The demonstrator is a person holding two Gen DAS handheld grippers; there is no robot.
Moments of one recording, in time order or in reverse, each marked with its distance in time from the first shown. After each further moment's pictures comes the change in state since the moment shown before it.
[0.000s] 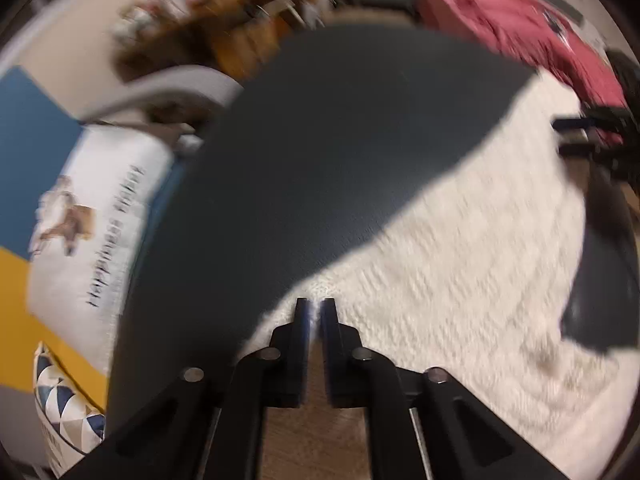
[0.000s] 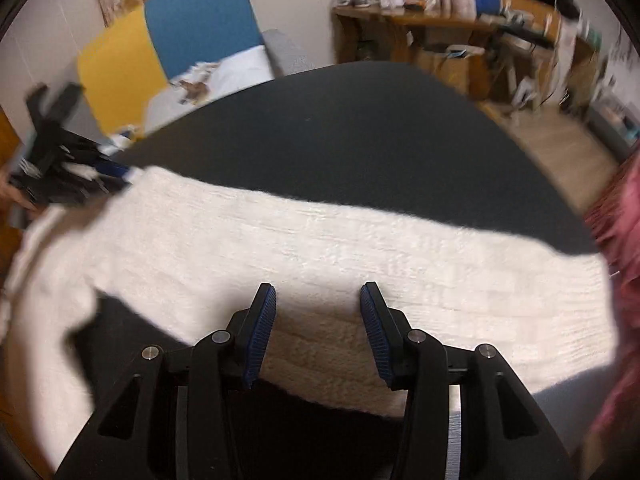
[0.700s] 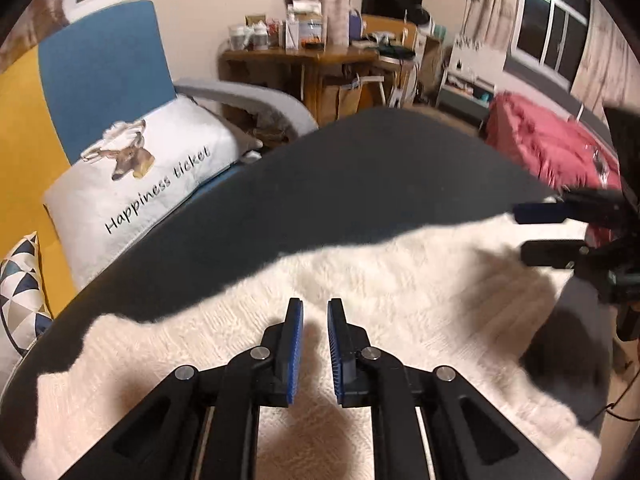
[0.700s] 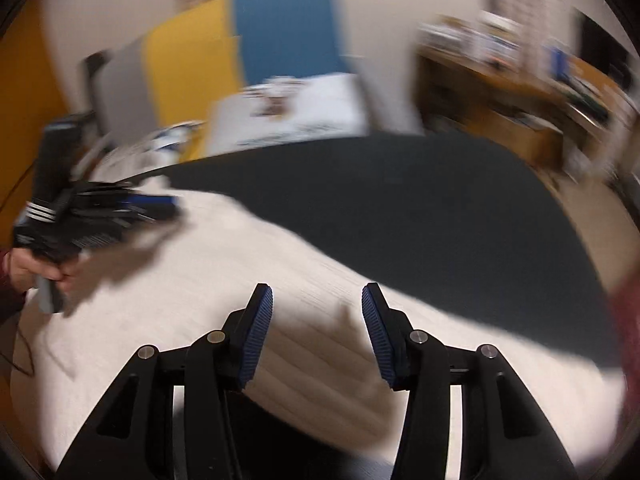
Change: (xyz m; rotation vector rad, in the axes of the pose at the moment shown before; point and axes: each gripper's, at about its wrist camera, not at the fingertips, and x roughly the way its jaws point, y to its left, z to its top) left arm -0.039 0.003 -0.065 -0.364 -0.168 -0.022; right arm -0.004 0.143 0.080 -0.249 -0.093 0.280
